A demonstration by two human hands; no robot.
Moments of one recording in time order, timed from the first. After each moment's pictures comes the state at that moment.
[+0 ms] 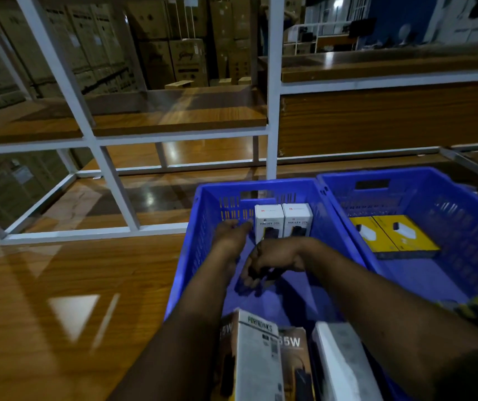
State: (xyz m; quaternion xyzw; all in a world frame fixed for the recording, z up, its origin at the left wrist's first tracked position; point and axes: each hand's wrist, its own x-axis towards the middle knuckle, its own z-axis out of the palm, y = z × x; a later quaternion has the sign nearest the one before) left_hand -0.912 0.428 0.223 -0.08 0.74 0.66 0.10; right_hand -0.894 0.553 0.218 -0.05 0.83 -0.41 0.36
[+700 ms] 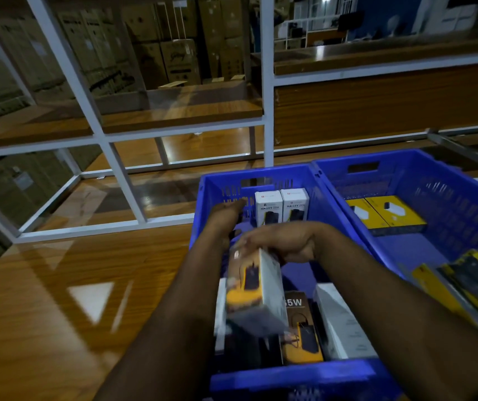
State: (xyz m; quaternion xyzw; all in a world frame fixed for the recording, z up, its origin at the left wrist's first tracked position) left_hand -0.891 0.404 0.251 -0.08 0.70 0.69 0.13; right_hand -0.822 0.529 0.260 -0.05 0.74 -0.57 0.35
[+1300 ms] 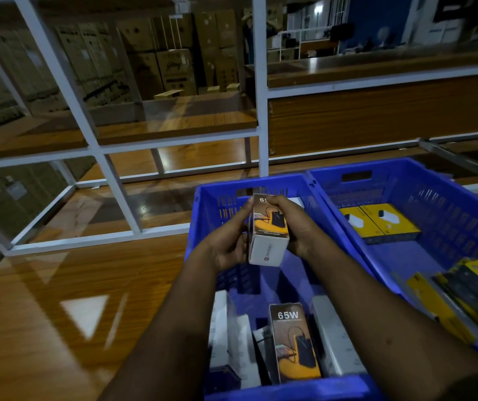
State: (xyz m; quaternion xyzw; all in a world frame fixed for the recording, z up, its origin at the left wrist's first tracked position) left_hand -0.882 0.399 0.248 0.03 0.61 0.69 0.39; right_hand -0.841 0.551 0.259 0.08 0.57 -0.82 0.02
